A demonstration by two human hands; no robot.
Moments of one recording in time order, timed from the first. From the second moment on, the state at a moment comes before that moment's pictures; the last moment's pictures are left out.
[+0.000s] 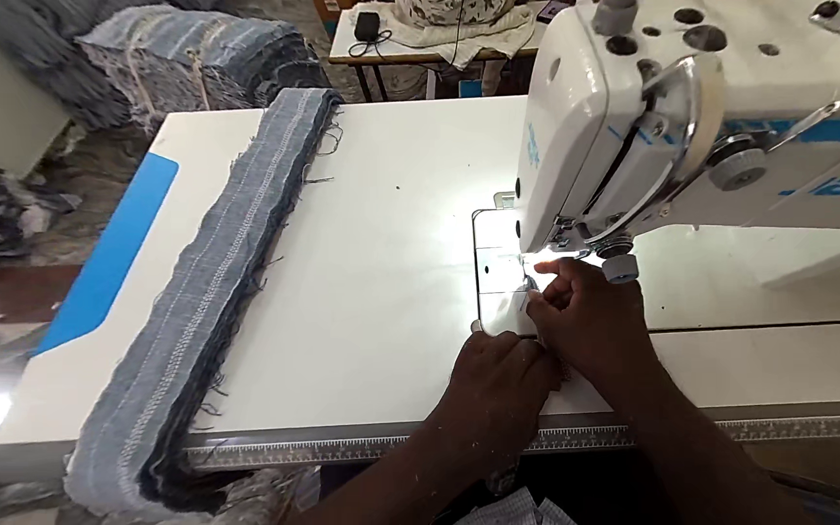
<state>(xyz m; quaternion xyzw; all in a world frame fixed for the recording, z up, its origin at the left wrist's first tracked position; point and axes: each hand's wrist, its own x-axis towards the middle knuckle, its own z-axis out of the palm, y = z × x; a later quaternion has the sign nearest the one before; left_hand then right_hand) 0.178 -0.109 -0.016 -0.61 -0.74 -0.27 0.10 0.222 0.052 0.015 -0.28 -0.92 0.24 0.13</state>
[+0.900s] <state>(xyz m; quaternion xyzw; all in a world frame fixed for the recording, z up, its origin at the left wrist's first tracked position) 0.112 -0.088 -0.013 -0.60 -0.77 -0.19 0.12 0.229 0.102 -0.021 -0.06 -0.98 0.11 0.17</state>
